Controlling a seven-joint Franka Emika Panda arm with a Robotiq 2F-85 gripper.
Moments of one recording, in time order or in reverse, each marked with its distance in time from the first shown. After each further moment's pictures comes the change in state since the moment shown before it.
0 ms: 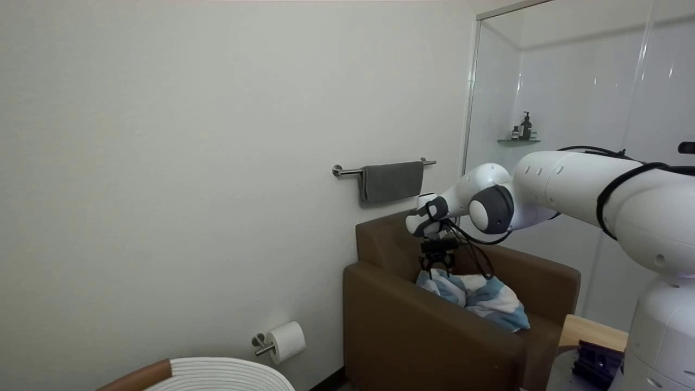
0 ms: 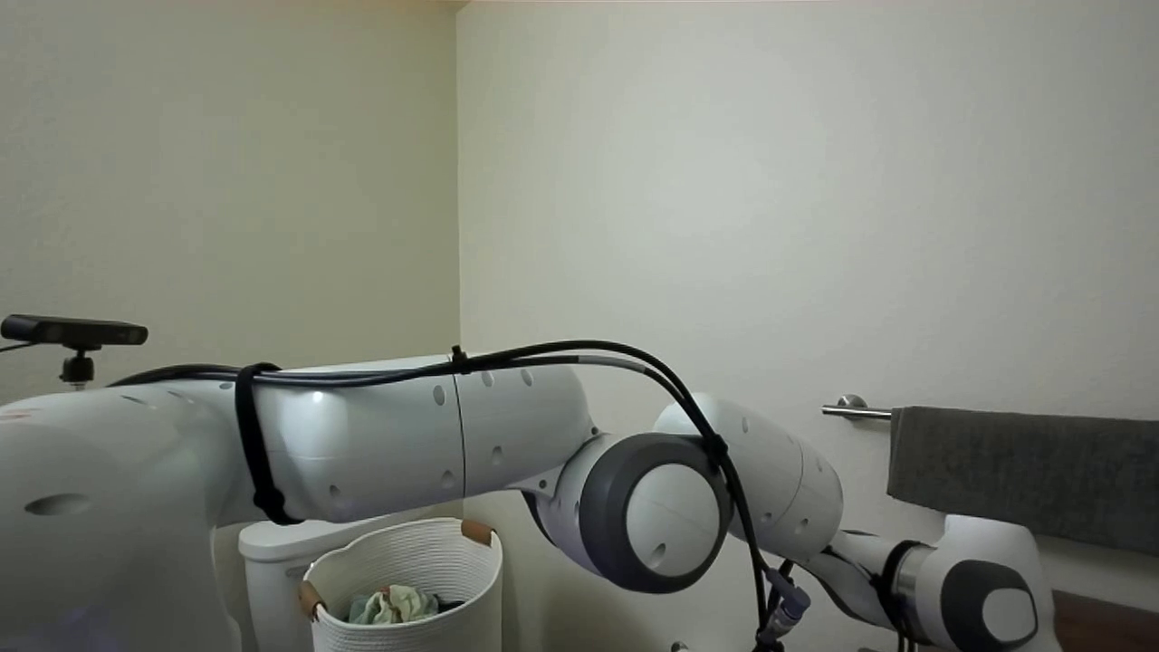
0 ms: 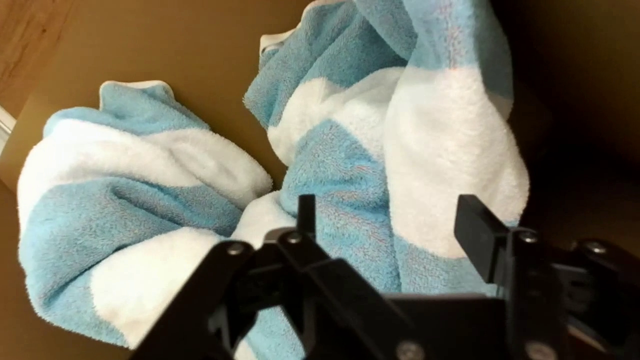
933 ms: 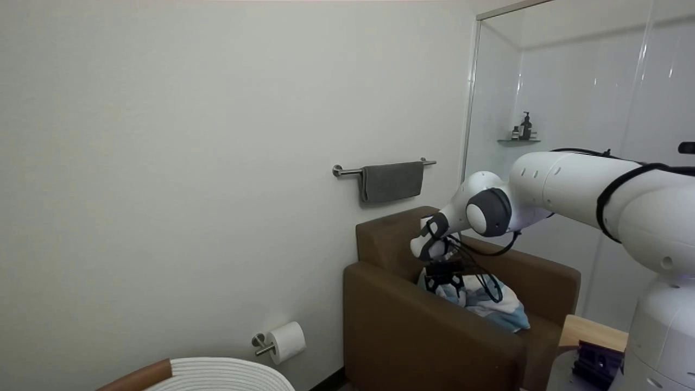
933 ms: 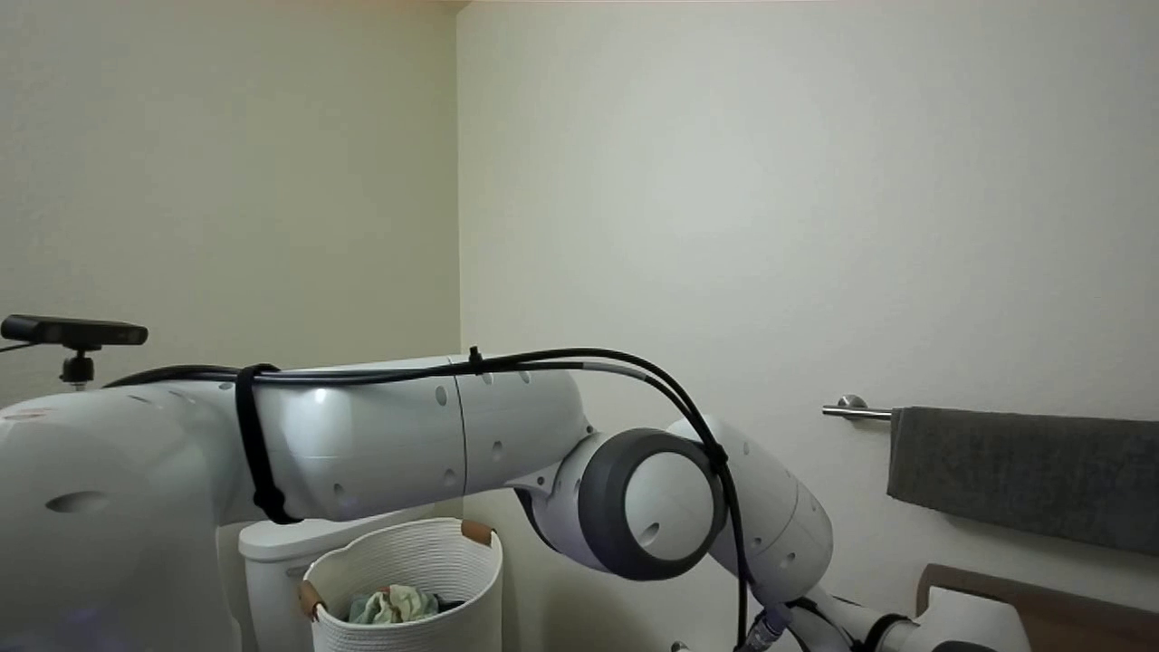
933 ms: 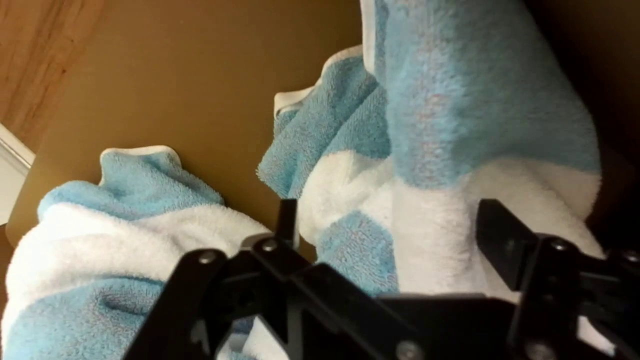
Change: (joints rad) arm 0.045 0.005 -0.059 -0.207 0.030 0.157 0.065
